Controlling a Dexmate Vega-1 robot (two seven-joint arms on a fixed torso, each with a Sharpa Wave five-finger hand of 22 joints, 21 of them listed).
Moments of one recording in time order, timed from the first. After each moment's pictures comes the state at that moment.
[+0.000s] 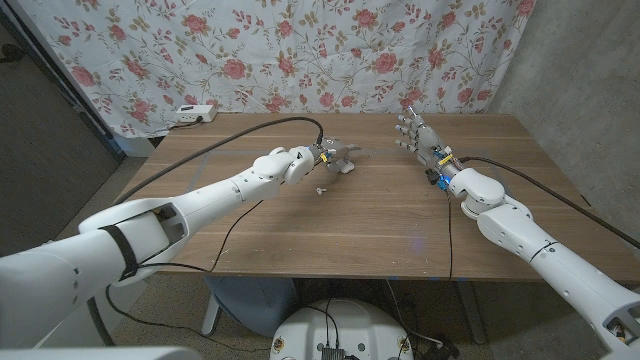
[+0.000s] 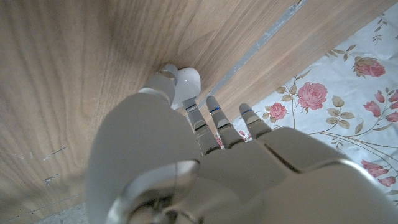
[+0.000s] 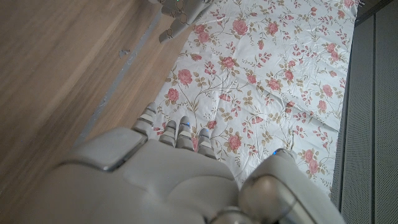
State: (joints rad) left arm 0.28 0.48 1.11 -1.27 0.85 0.06 -0.10; left_hand 1.24 0.13 0.33 -0.17 0.21 -0.04 -0.18 0.20 0.18 0.55 -0.20 0.65 0.48 0.29 -0.17 0.41 0.38 0.10 0.09 0.23 0.19; right arm -0.89 -0.67 -0.40 -1.57 0.58 0.18 0.07; right_hand 0.16 0.01 0.04 -0.01 0.21 -0.05 -0.04 0.20 0.19 0.00 0.11 0.20 0.20 -0.12 0.08 0.20 0.20 0.02 0.21 0.19 0.17
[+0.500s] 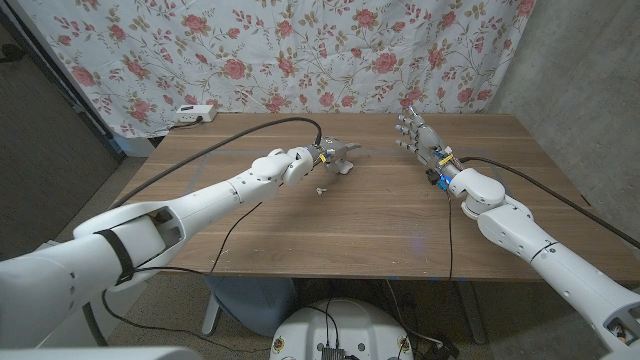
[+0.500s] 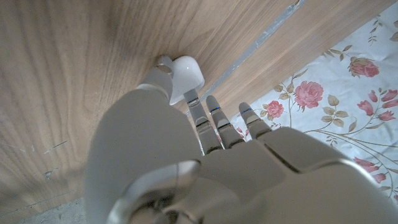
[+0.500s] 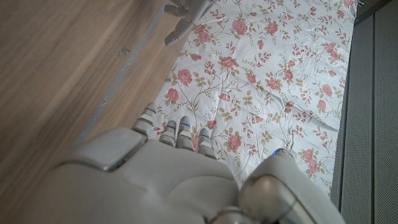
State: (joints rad) left arm 0.30 0.50 1.08 -1.32 0.85 0.09 -0.07; left_hand 1.25 0.12 0.32 -0.17 0.21 -0.08 -0.18 0.18 0.18 0.64 -0.13 0.73 0.50 0.29 -0.17 0.41 0.39 0.11 0.09 0.23 0.19; right arm -0.89 -0.67 -0.39 -1.57 0.58 0.18 0.07; right_hand 0.16 0.01 0.04 -0.01 0.21 -0.05 -0.04 0.20 0.19 0.00 0.11 0.20 0.20 -0.12 0.08 0.20 0.20 0.02 0.21 0.19 0.17
